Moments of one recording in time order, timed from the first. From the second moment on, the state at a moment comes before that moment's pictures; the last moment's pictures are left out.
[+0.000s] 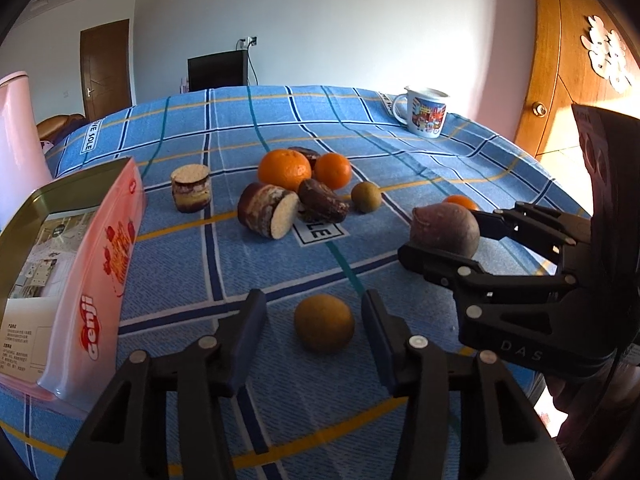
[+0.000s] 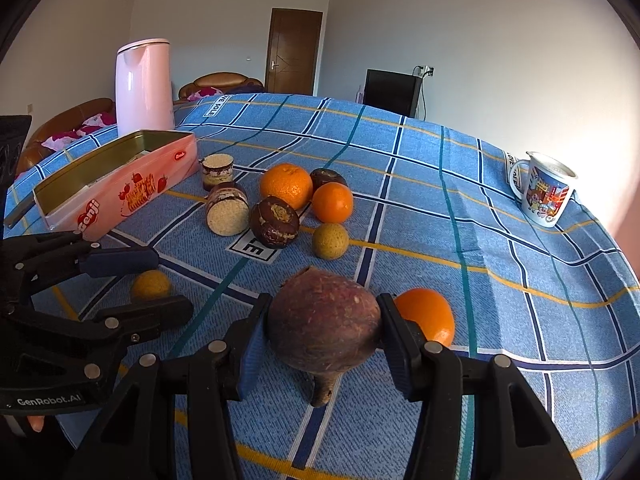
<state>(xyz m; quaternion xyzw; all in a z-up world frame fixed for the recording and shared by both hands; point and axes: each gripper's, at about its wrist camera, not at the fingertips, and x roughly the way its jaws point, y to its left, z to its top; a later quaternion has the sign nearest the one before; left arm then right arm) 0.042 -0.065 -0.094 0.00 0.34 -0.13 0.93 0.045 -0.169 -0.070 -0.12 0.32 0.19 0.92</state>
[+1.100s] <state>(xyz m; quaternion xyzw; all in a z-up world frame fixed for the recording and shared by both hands) 0.018 -0.027 -0.052 0.00 0.24 -0.09 0.97 0.024 -0.156 -0.042 -0.08 0.21 0.25 0.94</state>
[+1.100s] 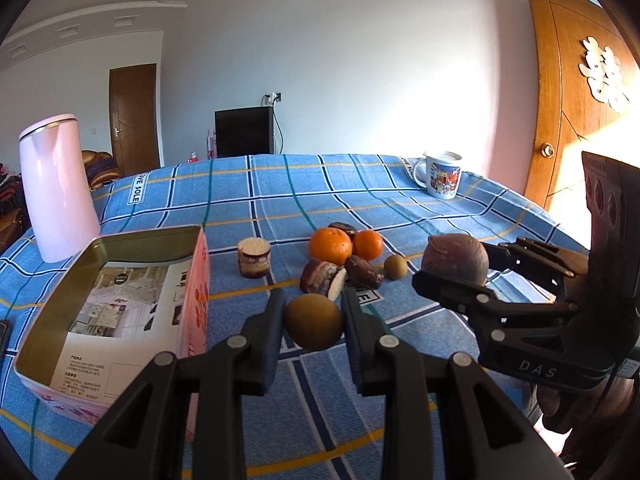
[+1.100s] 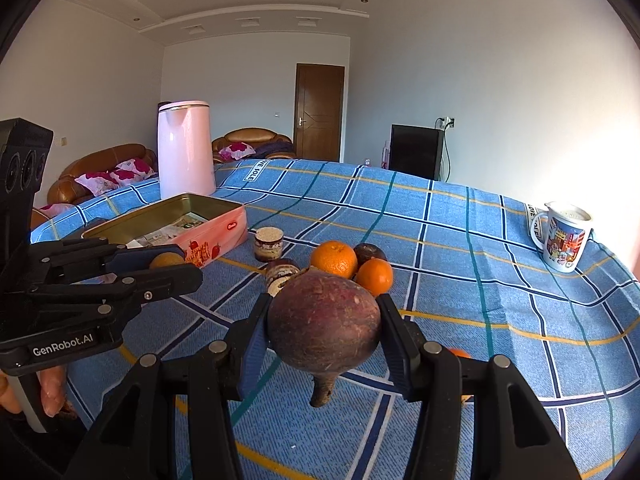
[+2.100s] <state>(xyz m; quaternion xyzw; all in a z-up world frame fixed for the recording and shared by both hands) 0.022 0.053 -0.045 -0.04 0.23 -0.01 0.97 0.039 -0.066 -0.004 -0.11 0.19 0.33 0.92</state>
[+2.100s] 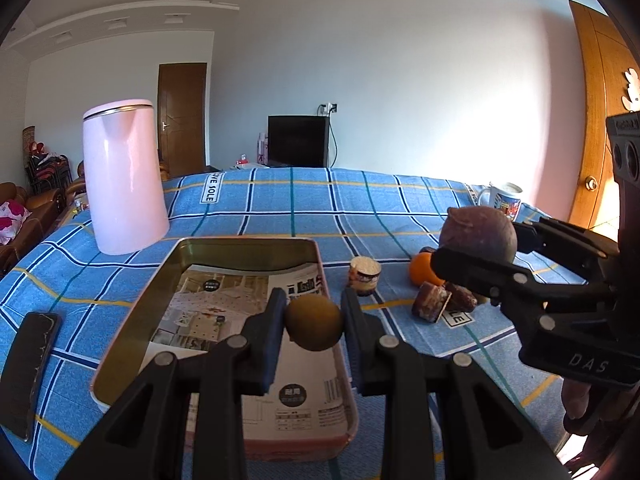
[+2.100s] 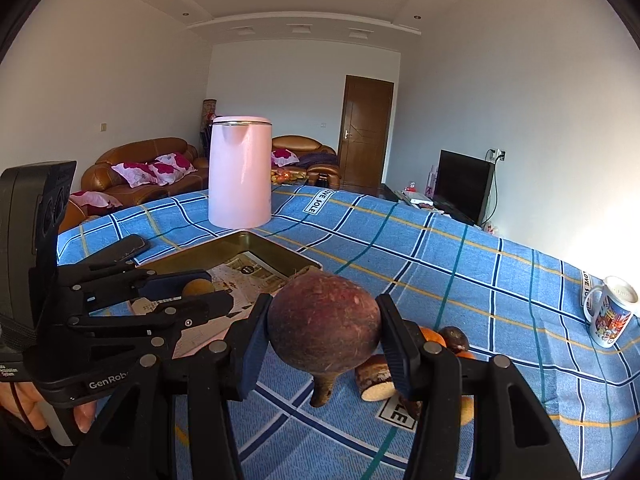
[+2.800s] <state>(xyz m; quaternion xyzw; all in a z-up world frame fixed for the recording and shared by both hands) 0.049 0.134 -0.052 -0.08 0.25 0.05 0.96 0.074 0.025 -0.027 -0.10 0.26 0.38 0.88</state>
